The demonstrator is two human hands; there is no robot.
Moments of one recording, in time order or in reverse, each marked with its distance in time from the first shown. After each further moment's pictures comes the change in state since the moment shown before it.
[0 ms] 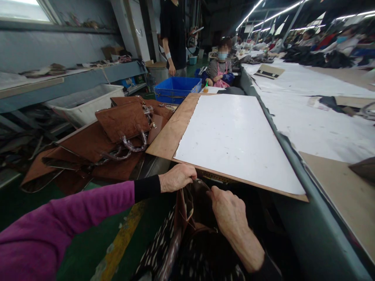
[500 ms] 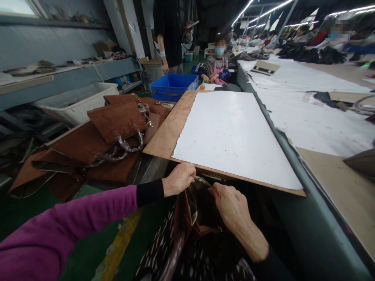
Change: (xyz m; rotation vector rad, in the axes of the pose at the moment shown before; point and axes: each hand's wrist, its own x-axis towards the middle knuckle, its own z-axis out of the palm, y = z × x) left_hand 0.009 0.007 0.015 -0.031 0.128 -0.207; right_hand 0.010 0.011 0.000 0.047 -0.046 0.038
